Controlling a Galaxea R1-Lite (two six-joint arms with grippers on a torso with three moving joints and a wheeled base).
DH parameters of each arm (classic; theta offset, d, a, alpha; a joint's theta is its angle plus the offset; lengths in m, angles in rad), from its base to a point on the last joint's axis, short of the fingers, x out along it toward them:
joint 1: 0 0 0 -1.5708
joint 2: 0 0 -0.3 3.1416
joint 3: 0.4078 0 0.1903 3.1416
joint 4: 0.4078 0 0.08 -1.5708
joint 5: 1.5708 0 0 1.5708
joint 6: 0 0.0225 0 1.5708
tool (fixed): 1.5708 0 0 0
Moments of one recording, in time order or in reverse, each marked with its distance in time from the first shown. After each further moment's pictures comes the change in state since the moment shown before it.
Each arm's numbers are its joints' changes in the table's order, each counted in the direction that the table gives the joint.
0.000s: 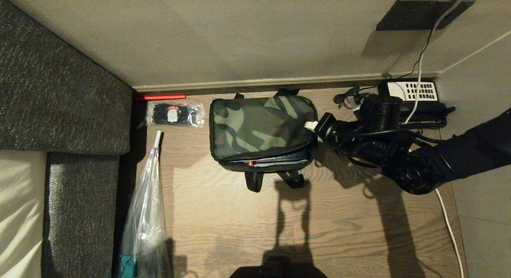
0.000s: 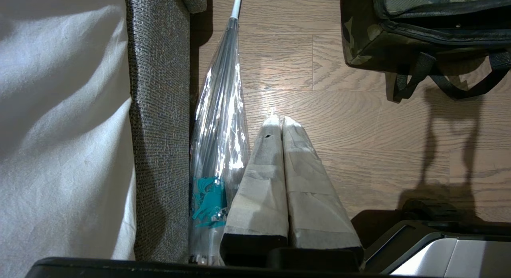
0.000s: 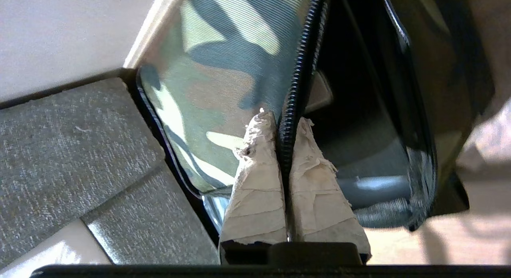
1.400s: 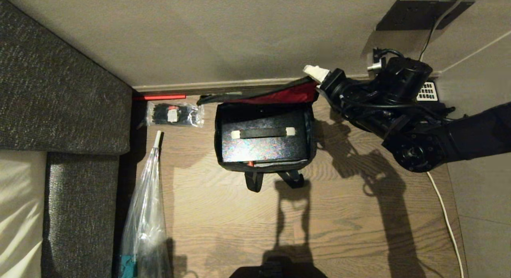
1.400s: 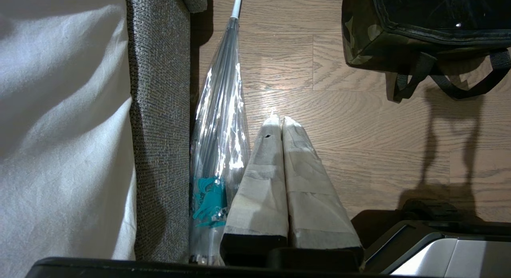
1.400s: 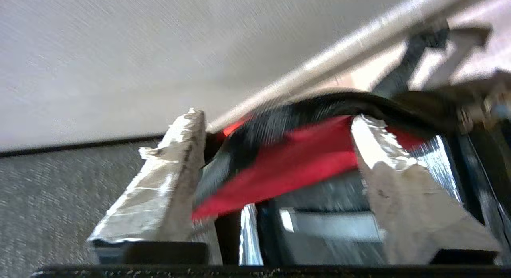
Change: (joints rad) left arm 0.000 0.000 0.000 0.000 0.000 0.000; right arm -0.001 -0.024 0.166 -0.162 0.008 -0.063
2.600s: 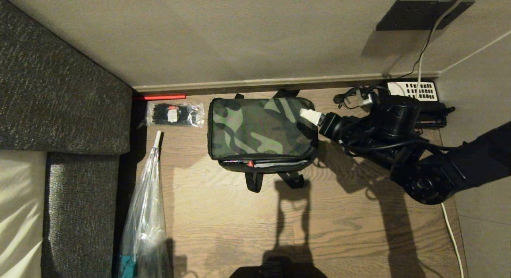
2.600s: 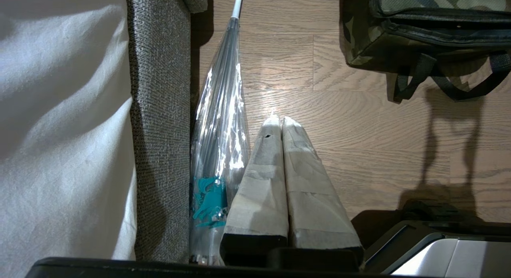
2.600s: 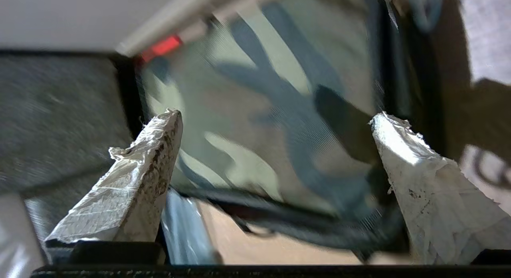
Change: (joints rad) left arm 0.000 0.000 0.000 0.000 0.000 -0.001; right arm -0.001 -0.013 -0.273 -0.007 0.000 -0.205
